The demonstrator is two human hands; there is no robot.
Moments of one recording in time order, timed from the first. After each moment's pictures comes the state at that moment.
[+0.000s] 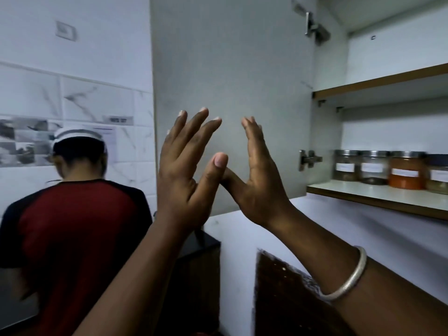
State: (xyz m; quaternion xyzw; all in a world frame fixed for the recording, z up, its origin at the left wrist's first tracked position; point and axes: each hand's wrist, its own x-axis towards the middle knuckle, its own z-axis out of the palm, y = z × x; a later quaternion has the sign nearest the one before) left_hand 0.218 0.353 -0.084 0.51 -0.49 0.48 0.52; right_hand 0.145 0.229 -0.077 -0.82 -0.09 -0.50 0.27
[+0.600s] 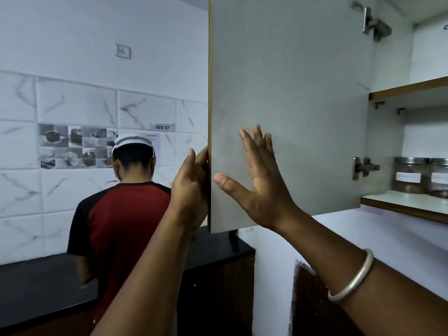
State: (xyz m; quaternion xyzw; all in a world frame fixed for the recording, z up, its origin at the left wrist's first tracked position) left_hand 0.294 0.393 -0.087 0.41 -0.42 -0.04 0.81; right_hand 0.203 0.264 -0.076 -0.85 -0.12 -0.46 0.24
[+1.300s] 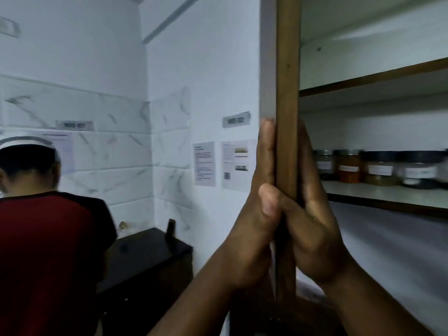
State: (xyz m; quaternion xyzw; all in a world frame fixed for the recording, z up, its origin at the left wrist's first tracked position) left_hand 0.083 0.273 -0.112 0.33 -0.67 -0.07 0.66; right_hand 0.020 0.196 -0.104 -0.71 -0.23 -0.51 0.43
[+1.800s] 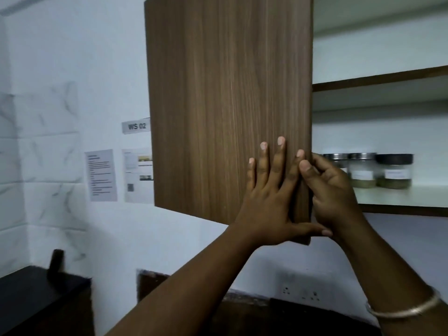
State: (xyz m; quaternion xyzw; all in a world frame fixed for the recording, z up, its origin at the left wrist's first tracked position) left_hand -0.012 0.054 -0.107 0.45 -0.74 0.35 0.36; right_hand -0.148 0.033 -0.087 -0.67 0.07 -0.65 0.37
